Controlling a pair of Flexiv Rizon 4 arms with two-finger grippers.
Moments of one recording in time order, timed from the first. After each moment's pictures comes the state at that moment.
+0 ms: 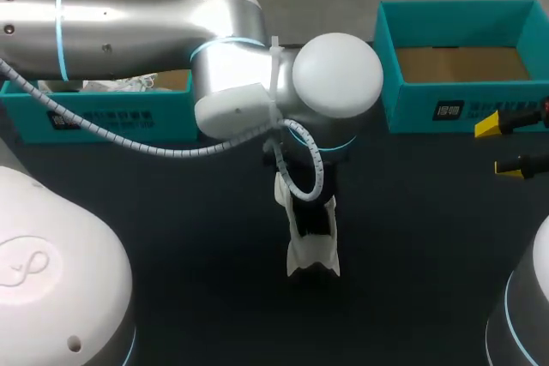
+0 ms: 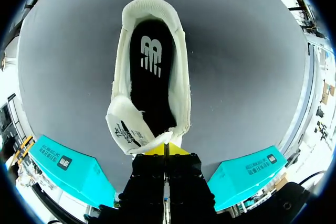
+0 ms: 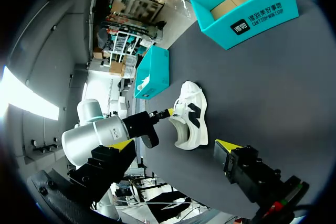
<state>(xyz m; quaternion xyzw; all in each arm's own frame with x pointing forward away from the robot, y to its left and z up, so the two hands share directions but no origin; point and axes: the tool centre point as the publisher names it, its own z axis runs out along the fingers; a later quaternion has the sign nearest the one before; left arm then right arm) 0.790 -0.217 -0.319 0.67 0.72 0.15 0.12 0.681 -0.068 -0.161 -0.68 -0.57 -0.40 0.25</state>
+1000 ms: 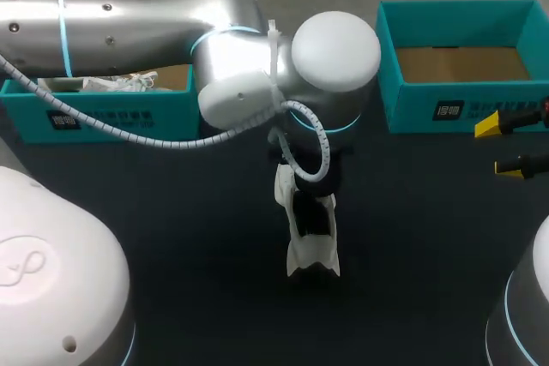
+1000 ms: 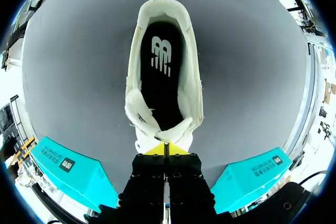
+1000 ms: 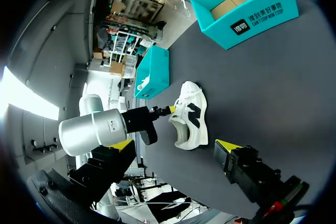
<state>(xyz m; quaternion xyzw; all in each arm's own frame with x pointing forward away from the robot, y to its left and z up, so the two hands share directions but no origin) 0.795 -0.230 -0.319 0.67 0.72 0.12 0.10 0.681 -0.068 -0.161 -0.68 -0.57 -0.40 0.25</state>
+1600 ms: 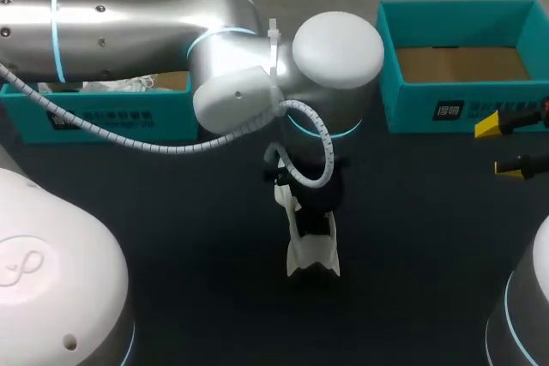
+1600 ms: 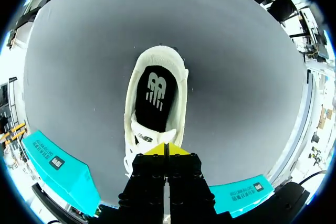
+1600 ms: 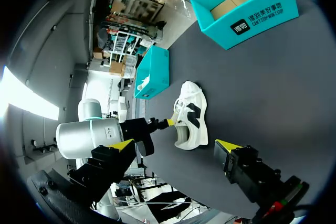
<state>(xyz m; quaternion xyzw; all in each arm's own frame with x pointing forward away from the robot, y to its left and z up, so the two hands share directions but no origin) 0.746 -0.216 -0.314 0.61 0.79 0.08 0.06 0.681 -0.068 -0.161 -0.68 -0.57 -0.40 0.25</state>
